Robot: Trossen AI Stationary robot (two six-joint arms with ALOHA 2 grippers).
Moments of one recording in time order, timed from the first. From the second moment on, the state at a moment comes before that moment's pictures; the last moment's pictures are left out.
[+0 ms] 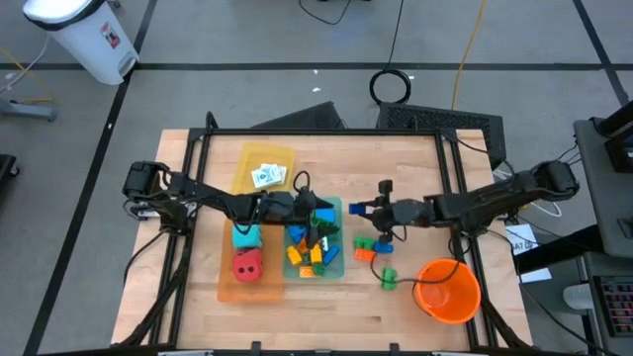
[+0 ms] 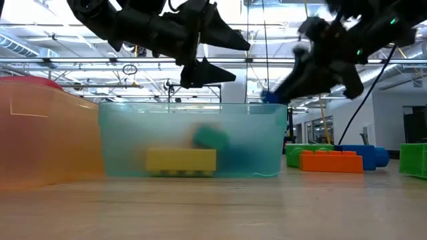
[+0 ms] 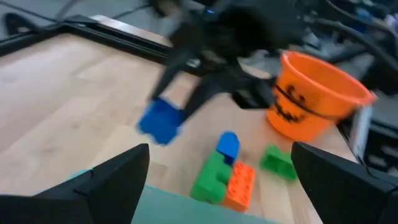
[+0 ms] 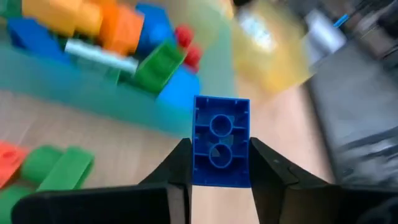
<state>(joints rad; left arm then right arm) -0.07 1.68 0.86 0.56 -0.09 -0.33 0.11 1.18 0.51 0.12 0.35 -0.38</state>
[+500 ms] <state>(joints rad) -0.08 1.75 0.87 0.72 -0.16 -0.40 0.31 1.34 0.51 0.60 0.58 -0.76</state>
